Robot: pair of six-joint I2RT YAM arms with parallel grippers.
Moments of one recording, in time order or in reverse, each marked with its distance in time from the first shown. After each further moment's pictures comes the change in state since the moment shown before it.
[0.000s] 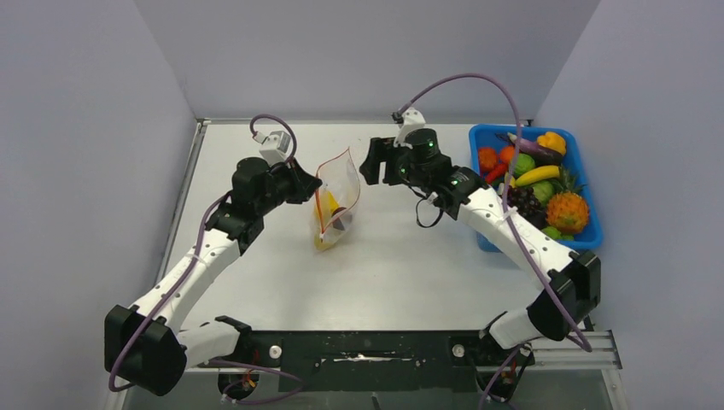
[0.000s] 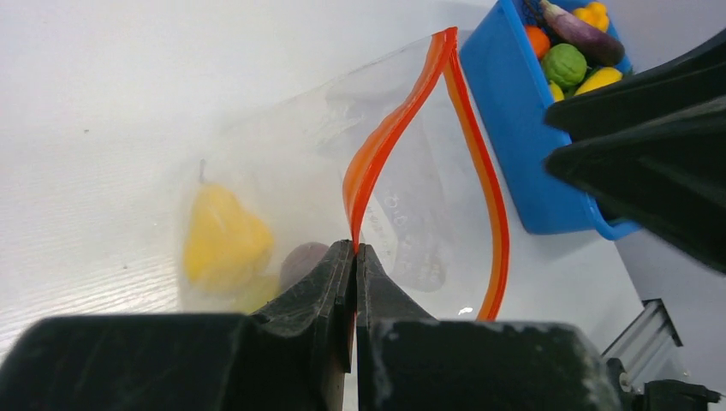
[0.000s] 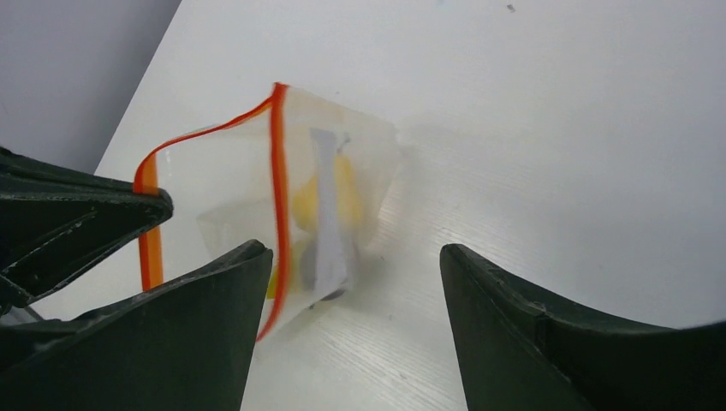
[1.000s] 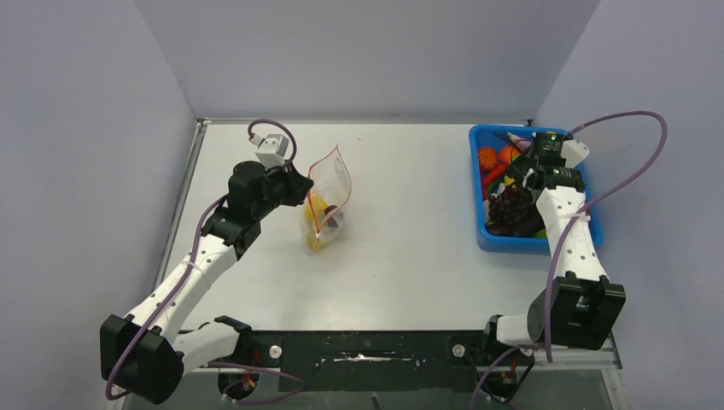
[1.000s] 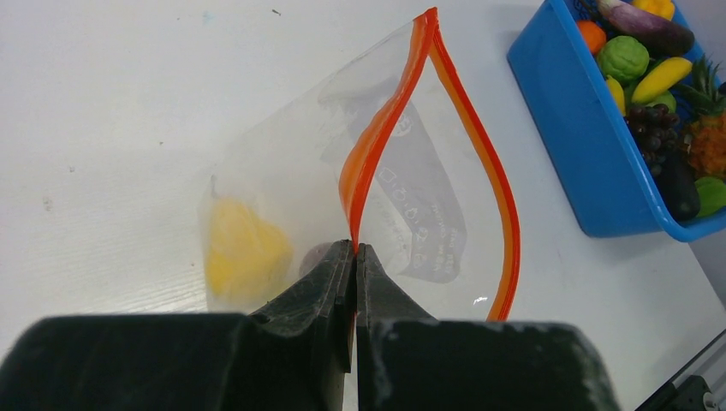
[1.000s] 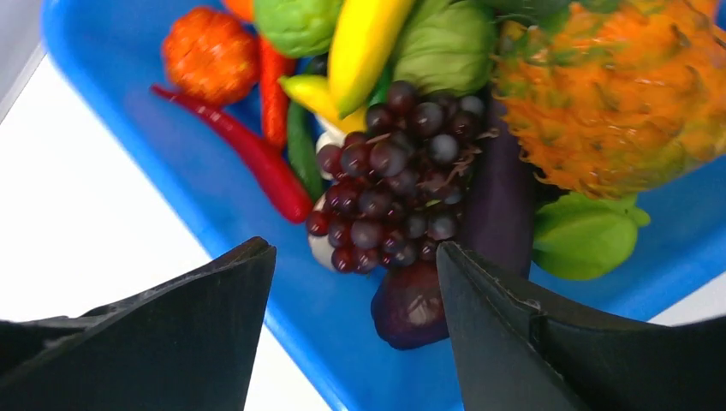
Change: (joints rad) left arm 0.000 -0.052 -0.018 -0.040 -0.095 0.132; right arm -0.797 -0.164 -0.134 -0.375 0.268 0.188
